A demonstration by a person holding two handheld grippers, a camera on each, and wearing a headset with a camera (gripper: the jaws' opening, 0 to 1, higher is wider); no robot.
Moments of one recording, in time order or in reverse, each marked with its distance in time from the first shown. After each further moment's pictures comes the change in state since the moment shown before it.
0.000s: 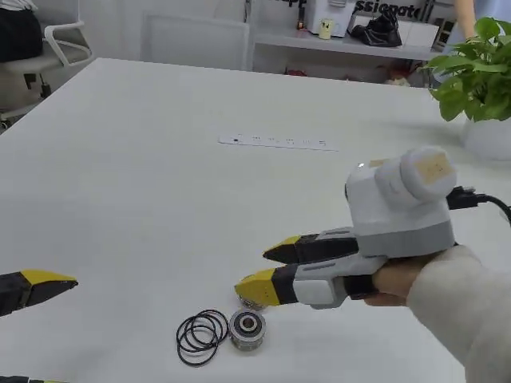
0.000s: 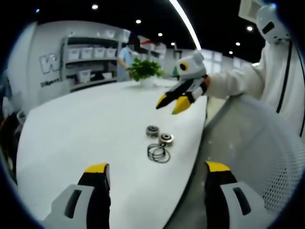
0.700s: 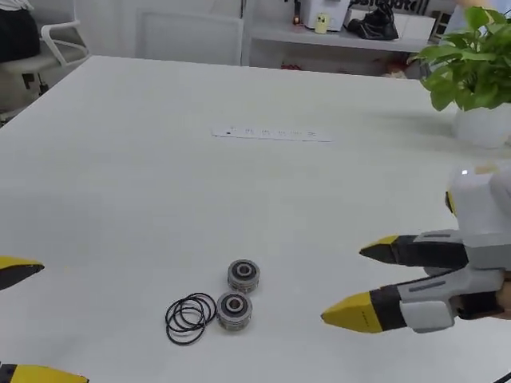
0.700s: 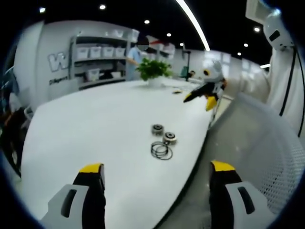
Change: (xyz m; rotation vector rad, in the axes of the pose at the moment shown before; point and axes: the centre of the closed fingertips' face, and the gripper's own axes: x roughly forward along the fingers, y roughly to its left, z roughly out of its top) left arm -0.010 0.000 -0.006 -0.029 0.005 0.077; right arm -0.086 -0.021 -0.071 0.036 0.092 -0.118
